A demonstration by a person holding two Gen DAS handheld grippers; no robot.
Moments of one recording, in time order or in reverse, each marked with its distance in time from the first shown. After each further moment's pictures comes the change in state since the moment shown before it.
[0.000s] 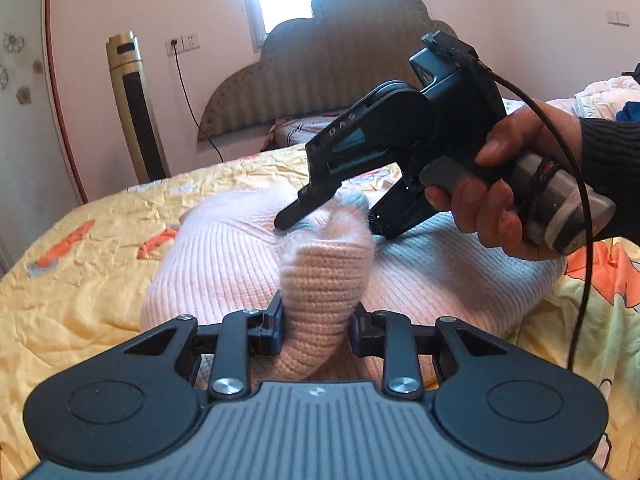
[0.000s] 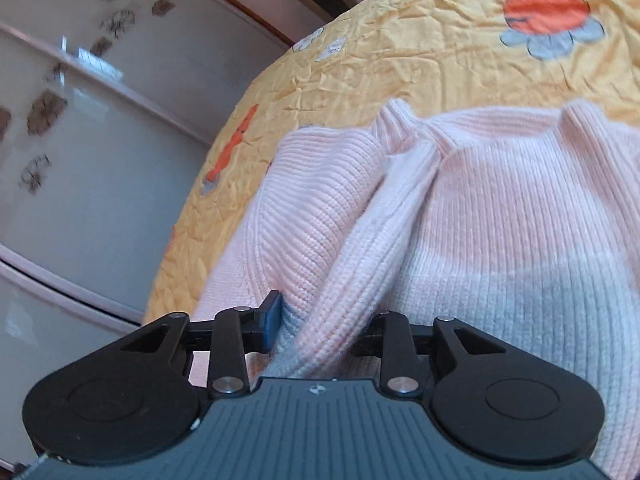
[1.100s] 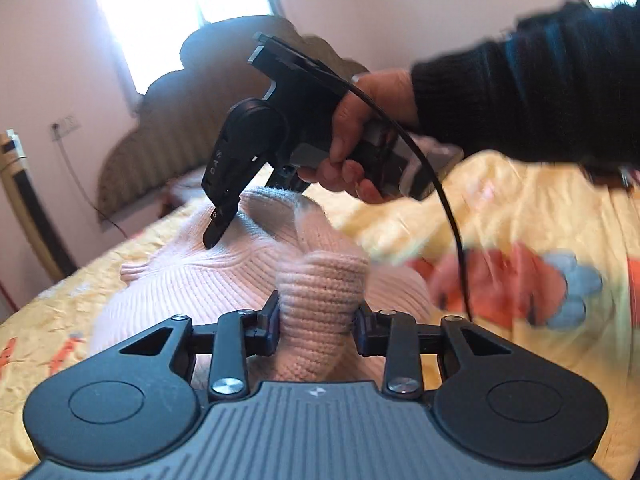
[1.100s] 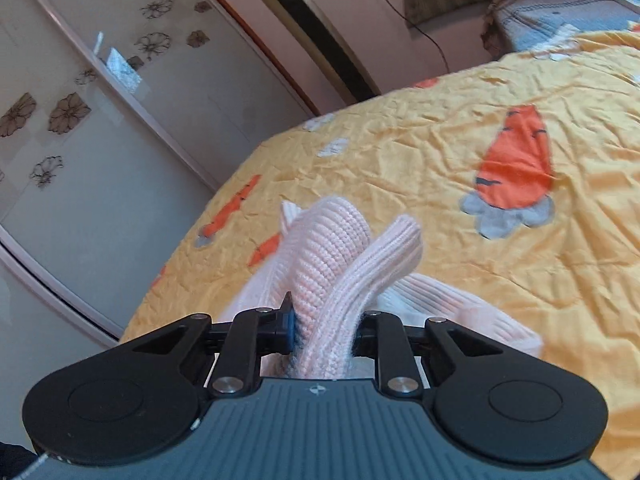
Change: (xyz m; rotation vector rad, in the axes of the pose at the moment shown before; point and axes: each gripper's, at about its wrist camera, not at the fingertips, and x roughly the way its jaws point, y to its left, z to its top) left arm 0.019 -0.106 0.029 0.329 -0.065 -0.248; right arm -0.077 -0.017 0.058 -0.237 -0.133 -0.102
